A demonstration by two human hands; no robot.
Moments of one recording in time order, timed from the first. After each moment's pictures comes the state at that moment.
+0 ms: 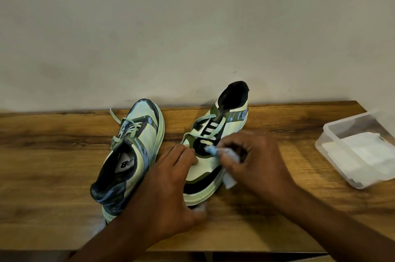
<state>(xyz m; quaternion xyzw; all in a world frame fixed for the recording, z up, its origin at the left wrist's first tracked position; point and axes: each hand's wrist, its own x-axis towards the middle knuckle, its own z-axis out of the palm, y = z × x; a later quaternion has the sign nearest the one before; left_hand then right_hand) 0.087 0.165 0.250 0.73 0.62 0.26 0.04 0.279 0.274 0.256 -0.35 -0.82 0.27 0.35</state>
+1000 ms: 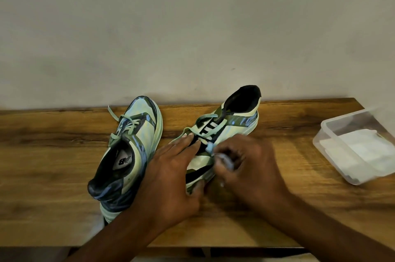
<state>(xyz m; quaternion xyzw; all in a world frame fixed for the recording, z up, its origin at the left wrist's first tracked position) 0.093 0.176 0.237 0.68 0.69 0.25 0.05 0.276 0.259 0.248 -0.34 -0.82 0.24 0.38</state>
